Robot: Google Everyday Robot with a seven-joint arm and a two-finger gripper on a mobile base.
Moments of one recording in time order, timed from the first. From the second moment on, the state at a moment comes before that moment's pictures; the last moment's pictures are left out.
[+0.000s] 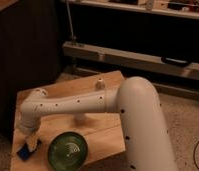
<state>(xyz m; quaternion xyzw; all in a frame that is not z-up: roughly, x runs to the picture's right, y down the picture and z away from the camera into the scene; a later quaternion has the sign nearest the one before) -0.372 0.234 0.711 -0.38 0.30 0.84 0.26</state>
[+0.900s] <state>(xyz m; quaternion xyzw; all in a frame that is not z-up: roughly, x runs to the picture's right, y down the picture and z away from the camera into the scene) -0.369 0.269 0.740 -0.35 0.30 0.84 0.29</state>
